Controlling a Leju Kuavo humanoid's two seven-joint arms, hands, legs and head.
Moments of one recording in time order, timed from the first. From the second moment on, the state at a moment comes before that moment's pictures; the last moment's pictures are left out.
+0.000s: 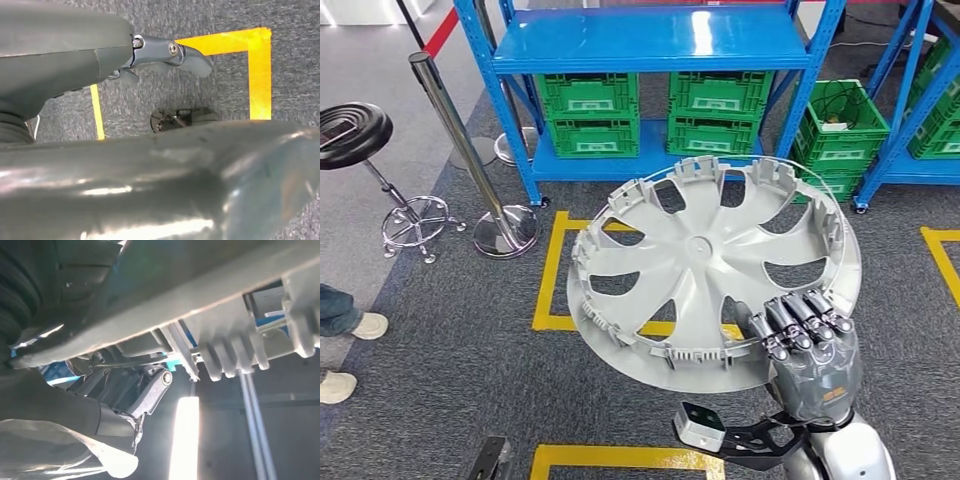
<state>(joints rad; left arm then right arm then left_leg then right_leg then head) -0.09 -0.07 -0.12 -0.23 0.15 0.05 -0.23 0.10 0.10 0.33 -1.97 1.55 -0.70 -0.38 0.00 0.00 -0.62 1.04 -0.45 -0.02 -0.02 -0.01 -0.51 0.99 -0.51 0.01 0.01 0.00</state>
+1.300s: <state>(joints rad) -0.09 -0.07 -0.12 -0.23 0.14 0.05 -0.24 0.09 0.12 0.37 -1.96 1.55 -0.70 -0.29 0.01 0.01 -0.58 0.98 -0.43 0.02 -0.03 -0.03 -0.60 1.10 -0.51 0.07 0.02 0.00</state>
